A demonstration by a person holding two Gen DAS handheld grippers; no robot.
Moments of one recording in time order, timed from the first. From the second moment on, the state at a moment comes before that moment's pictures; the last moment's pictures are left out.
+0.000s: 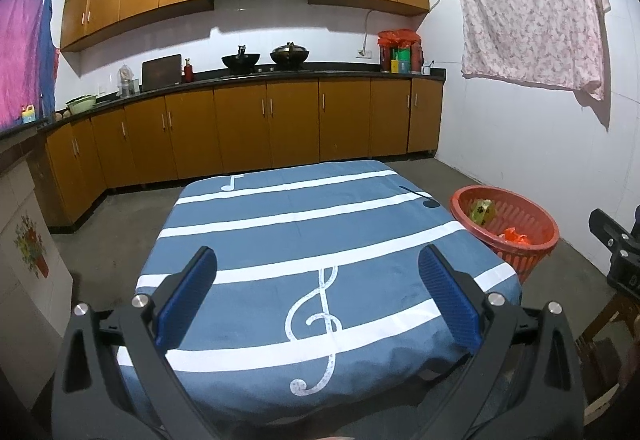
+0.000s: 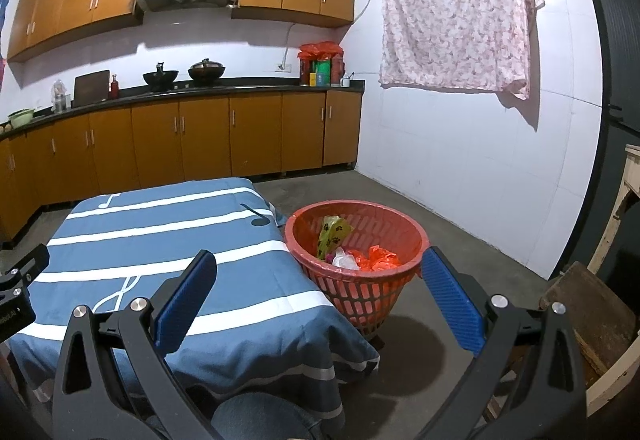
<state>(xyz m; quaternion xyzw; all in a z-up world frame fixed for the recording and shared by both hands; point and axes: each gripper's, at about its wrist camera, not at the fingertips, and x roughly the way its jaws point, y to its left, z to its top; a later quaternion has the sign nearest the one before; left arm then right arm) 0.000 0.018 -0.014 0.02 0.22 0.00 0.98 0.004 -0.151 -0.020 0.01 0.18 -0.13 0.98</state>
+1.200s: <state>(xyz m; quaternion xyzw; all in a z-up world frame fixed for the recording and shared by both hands) -0.004 0.010 -0.017 0.01 0.22 -0.01 0.98 0.003 -0.156 -0.020 0.02 0.19 -0.13 0.97</state>
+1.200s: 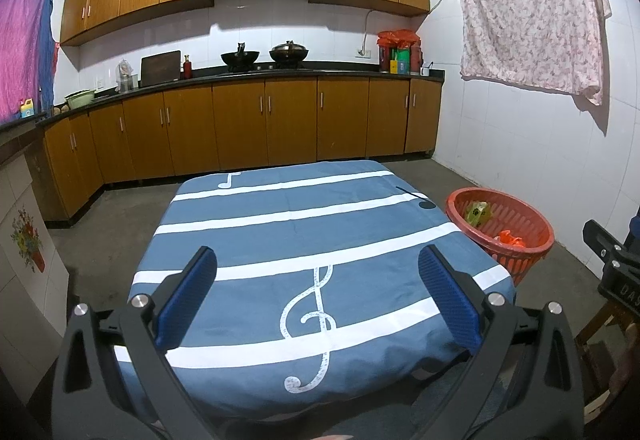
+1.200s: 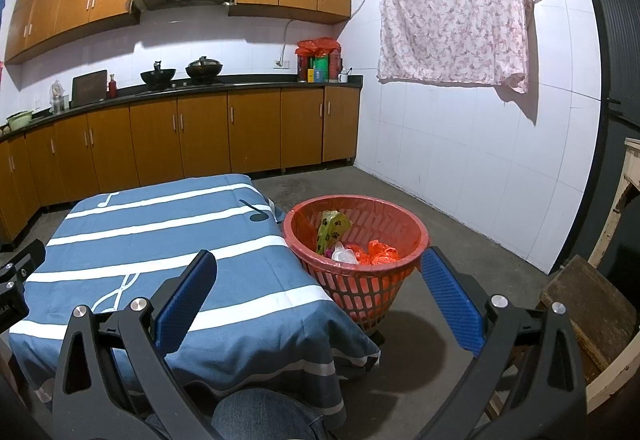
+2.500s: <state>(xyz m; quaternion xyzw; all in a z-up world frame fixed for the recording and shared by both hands) -0.005 0.006 -0.012 0.01 0.22 0.00 0.98 0.003 -0.157 -0.022 0.02 0.19 -0.13 0.97</state>
